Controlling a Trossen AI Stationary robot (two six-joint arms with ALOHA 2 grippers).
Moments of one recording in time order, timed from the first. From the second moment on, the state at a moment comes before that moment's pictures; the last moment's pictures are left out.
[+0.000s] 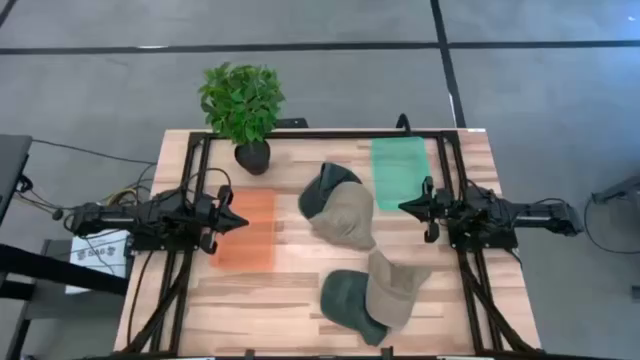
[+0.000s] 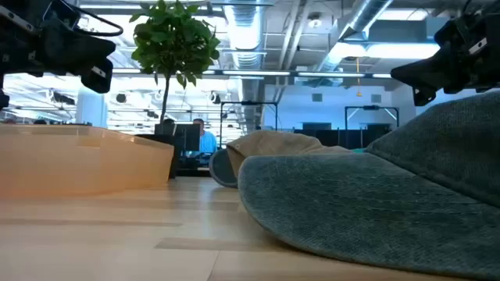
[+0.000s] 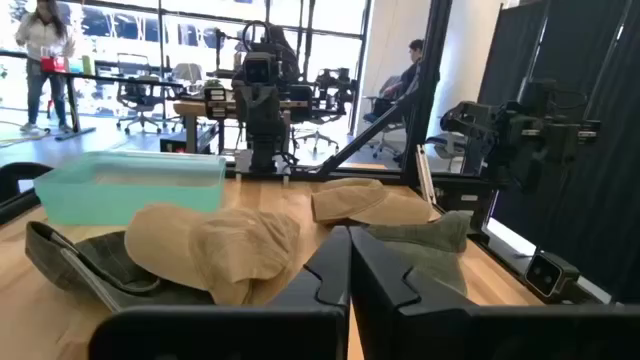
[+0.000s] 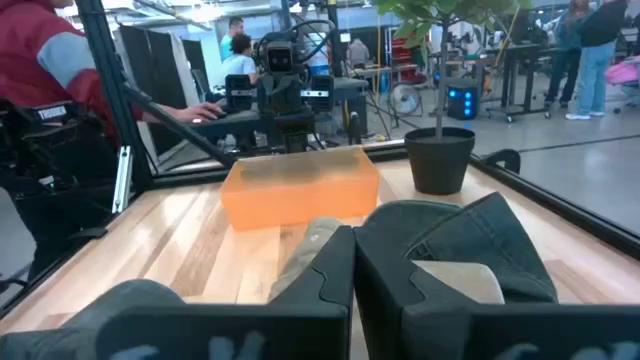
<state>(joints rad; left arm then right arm) 0.00 0.02 0.01 0.06 0.15 -0.09 -0.03 0.03 0.01 0.01 0.02 0.06</state>
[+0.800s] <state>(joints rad) 0.00 0.02 0.01 0.06 0.15 -0.09 -0.03 0.03 0.01 0.01 0.02 0.06</state>
